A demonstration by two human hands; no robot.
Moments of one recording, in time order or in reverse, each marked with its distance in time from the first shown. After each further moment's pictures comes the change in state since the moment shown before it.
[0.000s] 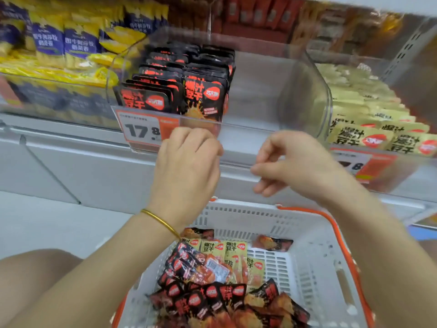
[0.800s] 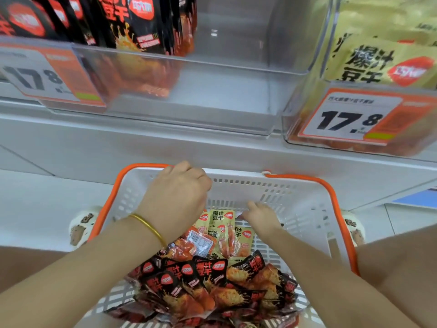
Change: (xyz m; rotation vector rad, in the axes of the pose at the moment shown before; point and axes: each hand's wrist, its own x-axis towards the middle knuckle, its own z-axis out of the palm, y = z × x) left_hand -0.052 0.027 0.096 0.049 -0.759 0.070; right_hand 0.022 0.342 0.080 -1.175 -0.407 -0.011
